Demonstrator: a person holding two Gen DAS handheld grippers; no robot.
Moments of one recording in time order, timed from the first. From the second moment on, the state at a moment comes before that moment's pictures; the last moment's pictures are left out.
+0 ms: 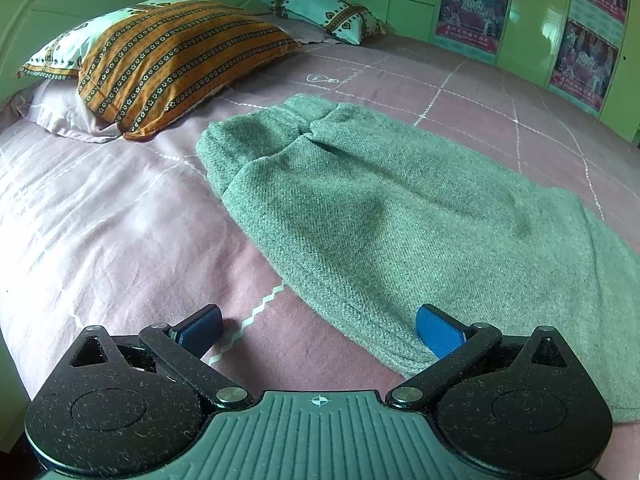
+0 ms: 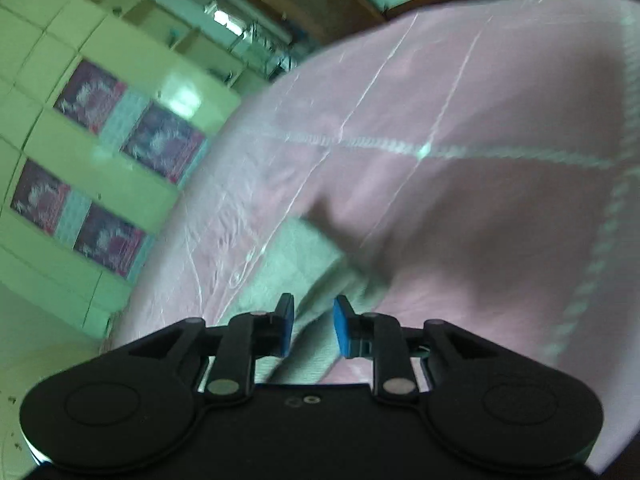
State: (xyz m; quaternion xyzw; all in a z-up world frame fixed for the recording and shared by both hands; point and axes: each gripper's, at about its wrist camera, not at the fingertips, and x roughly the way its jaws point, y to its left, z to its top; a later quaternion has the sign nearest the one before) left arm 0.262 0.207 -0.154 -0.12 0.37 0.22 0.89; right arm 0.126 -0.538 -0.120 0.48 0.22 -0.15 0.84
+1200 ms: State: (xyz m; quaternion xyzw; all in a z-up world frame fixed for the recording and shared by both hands) left arm 0.261 0.212 -0.158 -0.11 0.37 0.20 0.90; right arm 0.119 -0.552 -0.118 0.51 0.20 -0.14 0.82
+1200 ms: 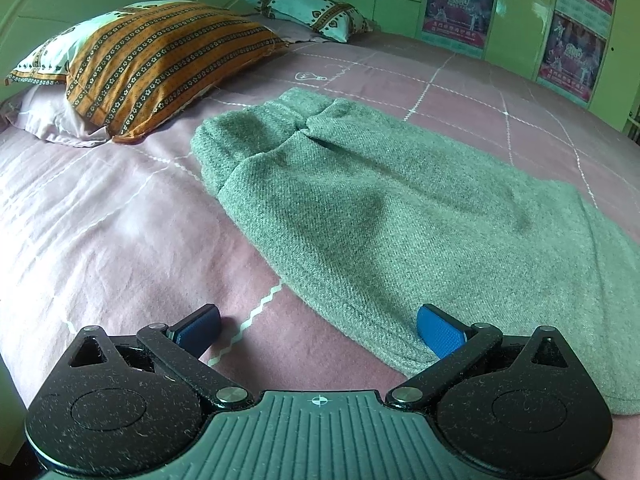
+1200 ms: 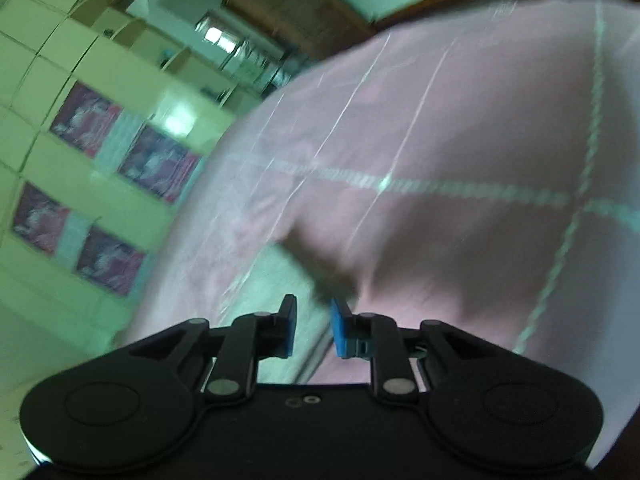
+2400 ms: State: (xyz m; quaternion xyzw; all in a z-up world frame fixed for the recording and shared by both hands) left arm 0.257 0.210 -0.160 -0.12 0.36 0.20 0.90; right arm 0.130 -0.561 -0.127 0.55 0.23 -0.13 0.79
